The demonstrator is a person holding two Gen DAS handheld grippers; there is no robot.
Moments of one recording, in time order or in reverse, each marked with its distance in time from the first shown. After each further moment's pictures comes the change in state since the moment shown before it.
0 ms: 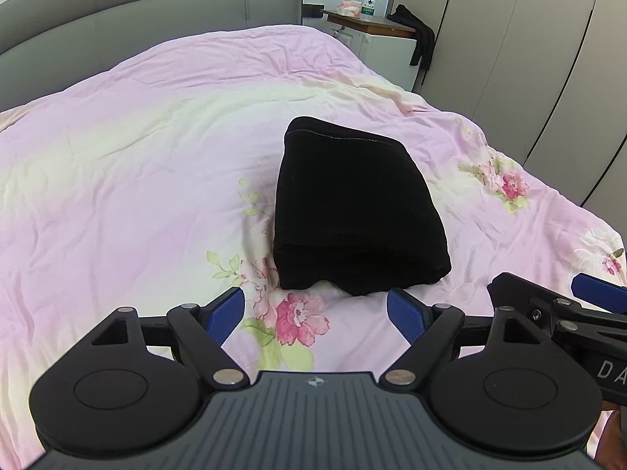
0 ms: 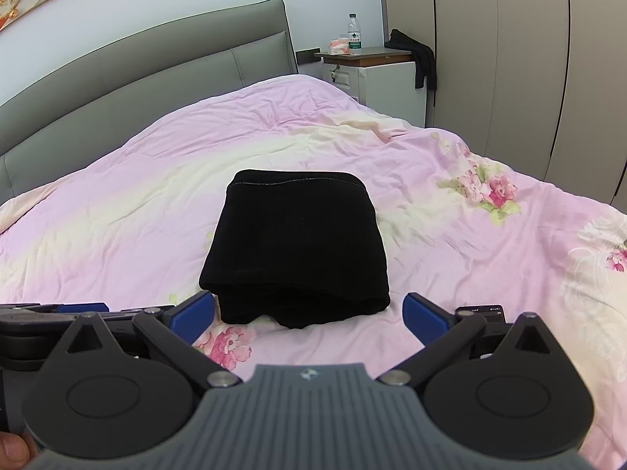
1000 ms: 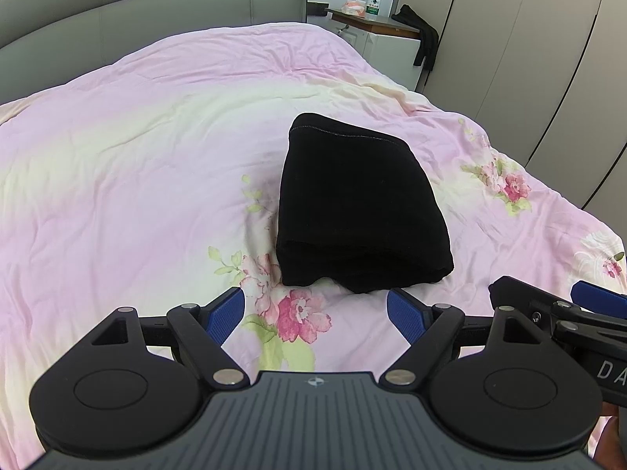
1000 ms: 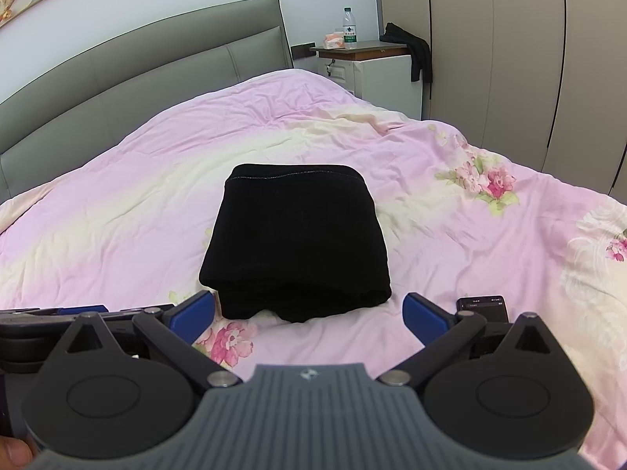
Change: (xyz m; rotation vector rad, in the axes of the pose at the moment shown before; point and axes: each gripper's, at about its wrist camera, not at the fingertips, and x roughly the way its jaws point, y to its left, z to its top) left arm -0.001 0.002 0.001 -0.016 0.004 0.001; right arm 0.000 0.002 -0.004 0.016 0.015 -0.006
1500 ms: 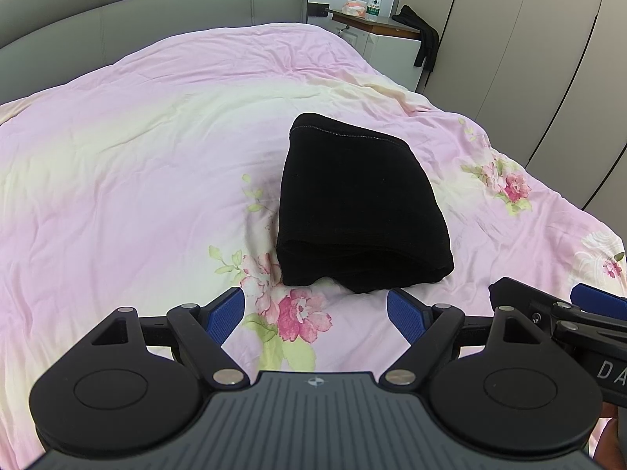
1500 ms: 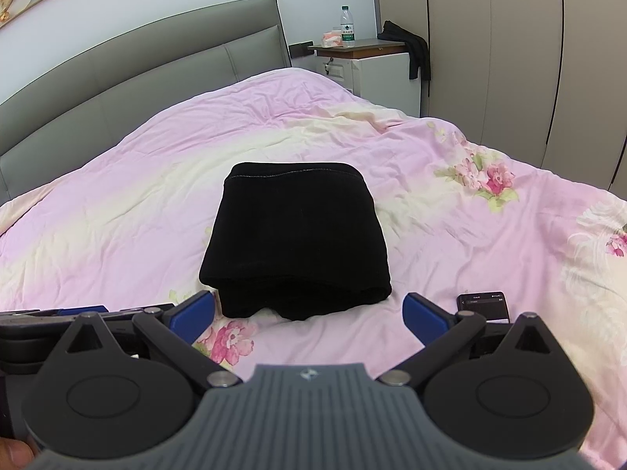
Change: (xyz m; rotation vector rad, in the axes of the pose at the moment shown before) left arm 0.000 0.001 0.000 0.000 0.000 -0.002; right arm 0.000 0.000 -0.003 0.005 0.003 -0.002
